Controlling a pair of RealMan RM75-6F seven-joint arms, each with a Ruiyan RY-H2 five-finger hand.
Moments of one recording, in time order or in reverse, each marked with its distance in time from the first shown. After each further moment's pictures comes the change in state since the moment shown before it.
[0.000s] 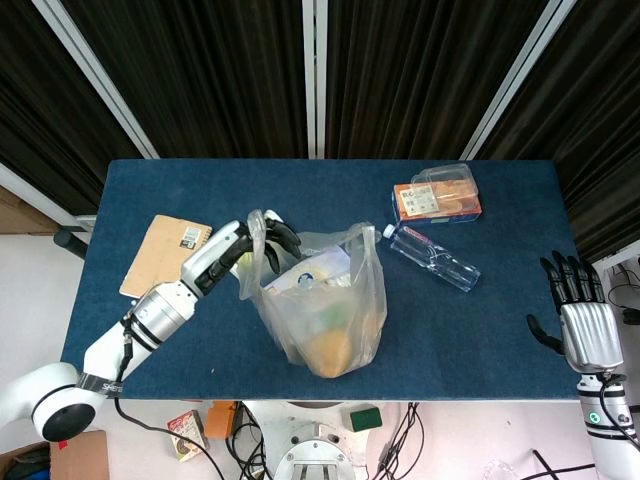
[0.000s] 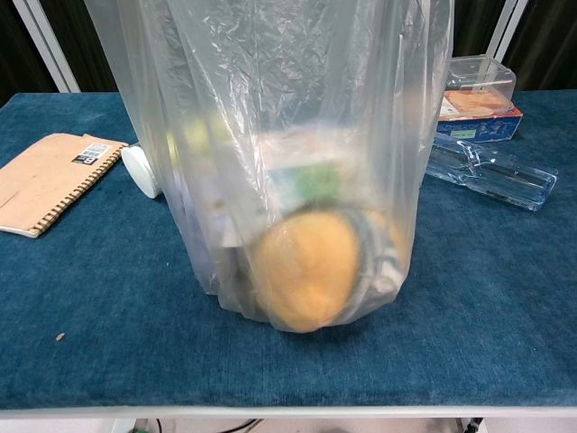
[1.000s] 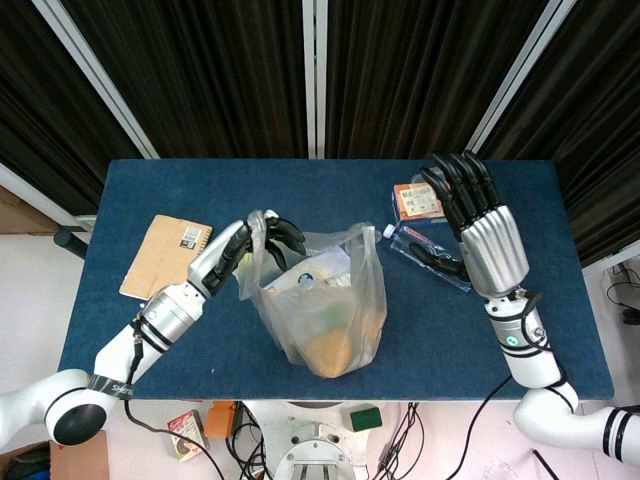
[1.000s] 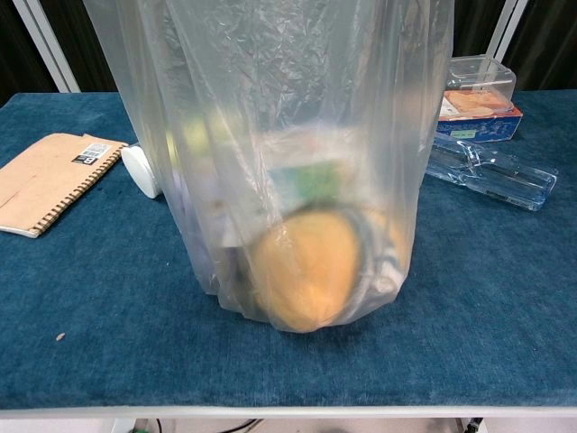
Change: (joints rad) left arm -0.015 -0.059 -0.024 -0.034 -0.145 0.012 0.123; right arm 0.436 -0.045 0.335 -0.257 -0.055 -0.141 -0.061
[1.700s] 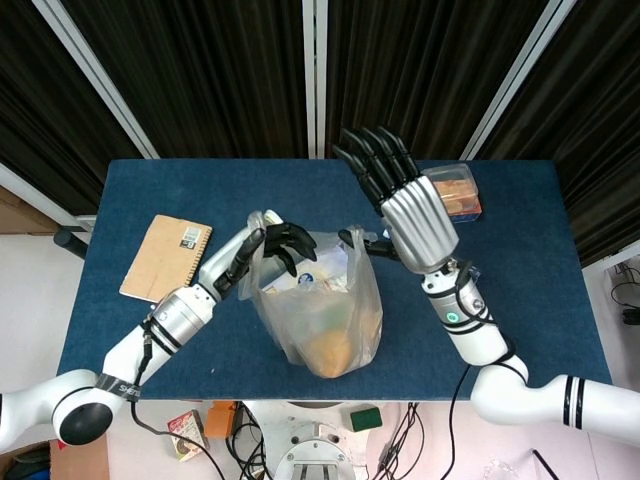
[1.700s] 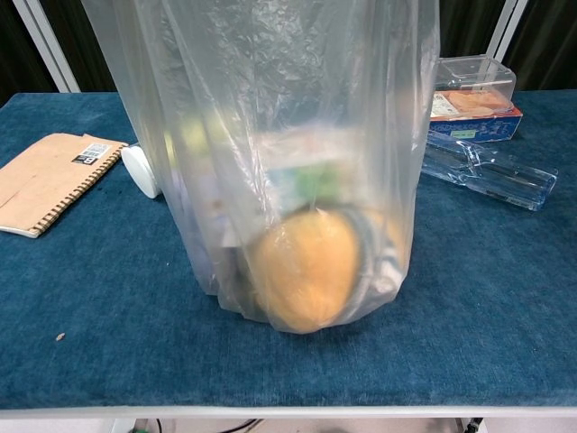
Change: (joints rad) left arm -0.021 -0.021 -0.035 -0.020 -0.061 -0.043 0.045; right arm 0.232 -0.059 0.091 -0.086 0.220 -0.159 -0.127
